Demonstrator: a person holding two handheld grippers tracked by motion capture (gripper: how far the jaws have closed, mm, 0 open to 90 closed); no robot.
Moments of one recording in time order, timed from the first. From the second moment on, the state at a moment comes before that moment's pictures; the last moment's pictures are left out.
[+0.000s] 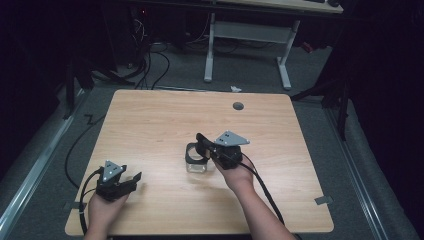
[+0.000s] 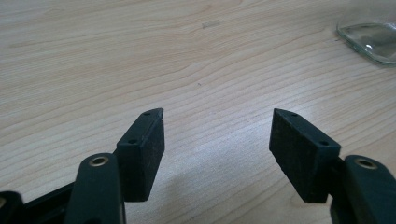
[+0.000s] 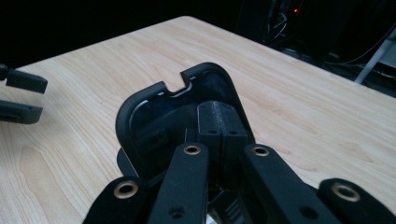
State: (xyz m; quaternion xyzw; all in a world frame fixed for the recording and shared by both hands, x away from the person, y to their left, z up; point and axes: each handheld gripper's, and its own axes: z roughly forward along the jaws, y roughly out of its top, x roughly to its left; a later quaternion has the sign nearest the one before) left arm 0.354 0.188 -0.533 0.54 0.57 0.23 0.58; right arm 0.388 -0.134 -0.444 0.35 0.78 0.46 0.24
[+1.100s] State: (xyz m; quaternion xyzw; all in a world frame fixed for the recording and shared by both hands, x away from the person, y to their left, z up) left arm 0.351 0.189 -0.532 0.54 0.56 0.23 0.58; right arm 0.387 -0.172 -0.449 0.38 0.76 0.45 0.27
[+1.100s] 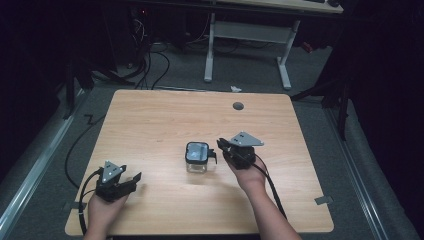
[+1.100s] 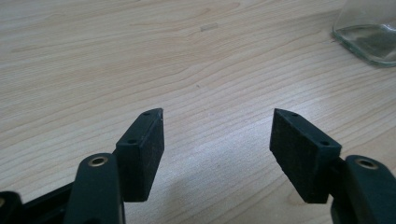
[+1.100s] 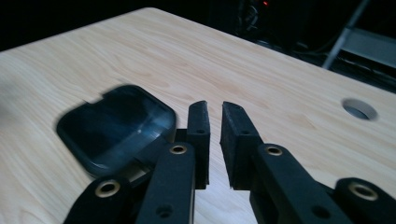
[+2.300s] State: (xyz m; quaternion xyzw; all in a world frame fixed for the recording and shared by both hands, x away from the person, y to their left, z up) left arm 0.351 0.166 -0.534 0.55 0.56 0.23 0.58; right arm 0.293 -0.327 -0.517 0.53 0.67 0.41 0.31
